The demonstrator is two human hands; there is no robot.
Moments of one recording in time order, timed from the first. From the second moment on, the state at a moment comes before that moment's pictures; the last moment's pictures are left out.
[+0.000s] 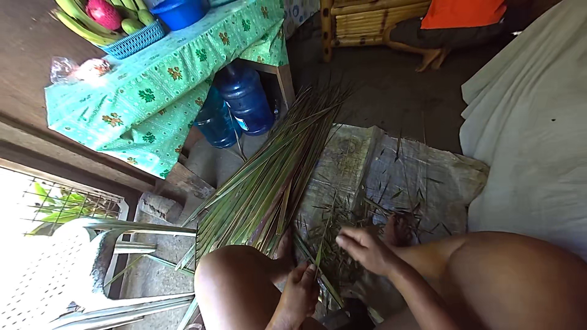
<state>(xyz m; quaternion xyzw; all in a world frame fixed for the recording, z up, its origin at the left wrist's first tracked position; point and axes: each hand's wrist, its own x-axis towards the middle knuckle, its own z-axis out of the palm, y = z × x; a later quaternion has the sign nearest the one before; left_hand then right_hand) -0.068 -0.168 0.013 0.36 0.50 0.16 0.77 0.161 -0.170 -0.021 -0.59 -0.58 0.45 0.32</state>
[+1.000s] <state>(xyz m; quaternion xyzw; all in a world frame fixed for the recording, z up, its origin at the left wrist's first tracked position) -0.059 -0.164 0.013 0.39 0.47 0.13 0.78 0.142 -0.171 -0.018 -0.56 -0.39 0.60 0.41</state>
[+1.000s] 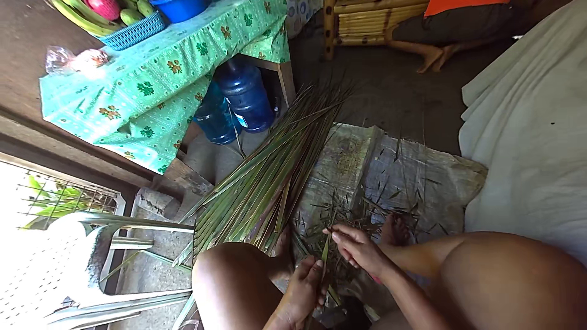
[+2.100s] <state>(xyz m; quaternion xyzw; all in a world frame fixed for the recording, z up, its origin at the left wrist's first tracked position) -0.054 -0.156 0.008 0.39 0.53 0.19 0.73 0.117 -0.188 -0.021 -0.51 -0.69 0.42 0.28</state>
